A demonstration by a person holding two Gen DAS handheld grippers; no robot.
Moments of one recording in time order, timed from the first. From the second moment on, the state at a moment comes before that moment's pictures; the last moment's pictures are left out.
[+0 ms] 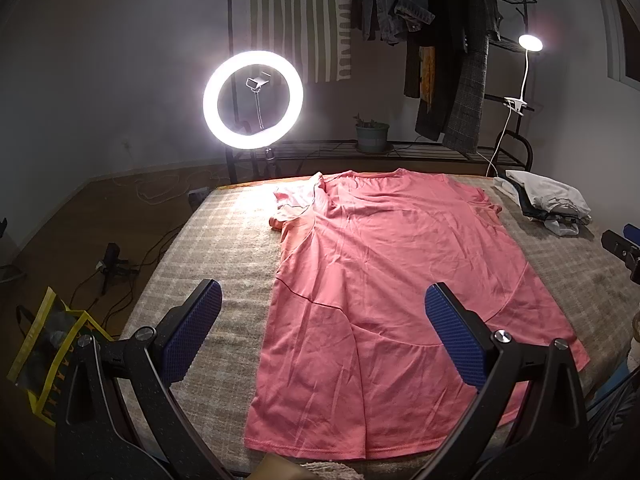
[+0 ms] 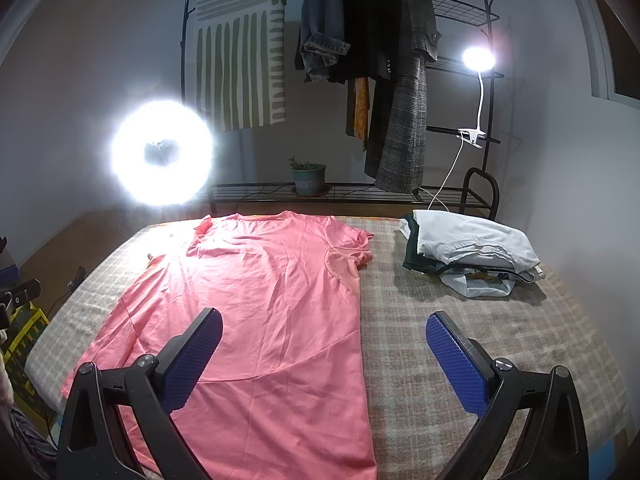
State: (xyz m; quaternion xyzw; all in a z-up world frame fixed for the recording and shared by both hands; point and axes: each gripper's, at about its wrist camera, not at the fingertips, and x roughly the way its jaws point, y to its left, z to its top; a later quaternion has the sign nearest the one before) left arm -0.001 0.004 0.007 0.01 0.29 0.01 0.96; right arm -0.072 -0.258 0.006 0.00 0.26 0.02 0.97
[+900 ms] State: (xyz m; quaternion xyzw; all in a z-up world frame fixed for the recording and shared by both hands) left arm 0.006 0.013 0.010 0.01 0.29 0.02 0.96; right arm -0.073 -0.257 0.007 0.00 0.26 0.02 0.97
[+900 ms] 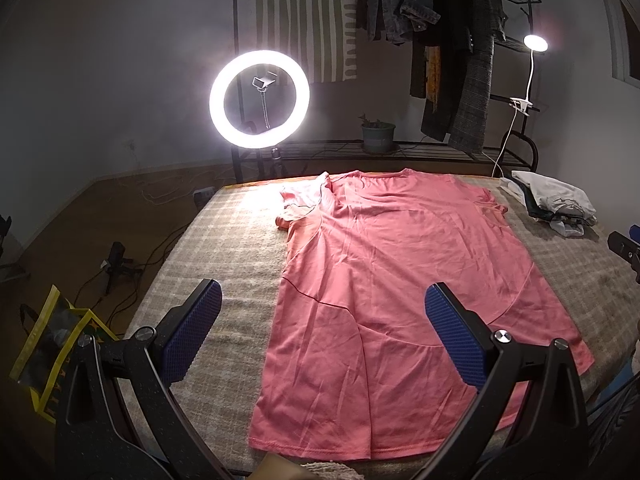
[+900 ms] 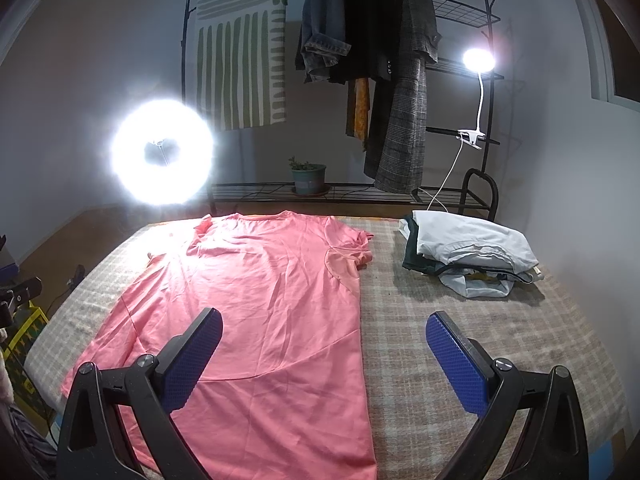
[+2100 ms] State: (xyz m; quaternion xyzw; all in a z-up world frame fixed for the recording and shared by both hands) left arm -0.003 0.018 -0.007 0.01 0.30 0.03 0.95; right arm -0.072 -0.246 0.003 0.00 0.26 0.02 0.97
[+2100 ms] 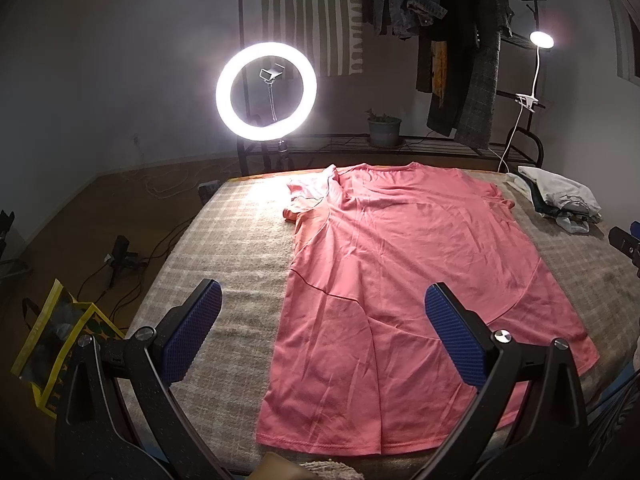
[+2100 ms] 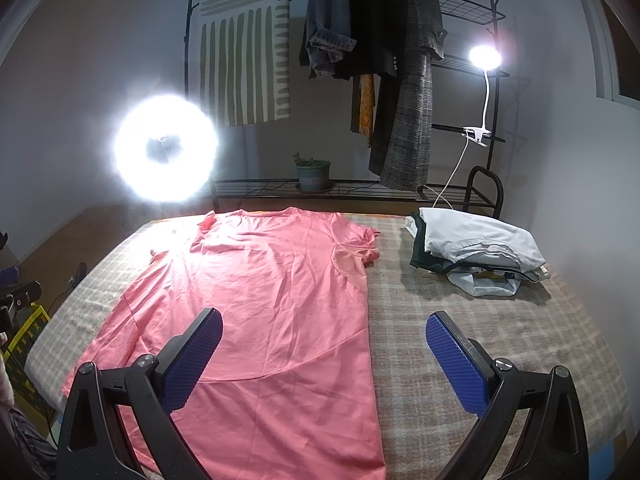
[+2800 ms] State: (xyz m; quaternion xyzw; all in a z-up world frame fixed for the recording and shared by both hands) left arm -0.011 0.079 -0.050 -0.07 0.35 0.06 0.93; right arm -0.018 -0.214 0.016 0.01 0.29 0.10 0.95
